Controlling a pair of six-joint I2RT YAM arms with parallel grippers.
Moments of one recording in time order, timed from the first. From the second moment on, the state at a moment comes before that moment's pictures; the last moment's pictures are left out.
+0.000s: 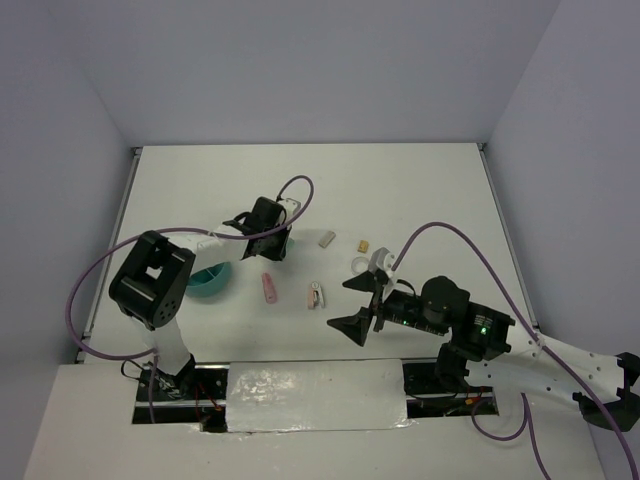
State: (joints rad) left arm -0.50 1.77 1.00 -0.16 0.02 -0.09; right arm 1.14 0.56 0.59 -0.15 -0.05 0.15
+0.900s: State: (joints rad) left arm -0.66 1.01 0.69 0.05 0.16 -0.16; right arm 0.89 0.99 0.81 0.00 0.17 0.70
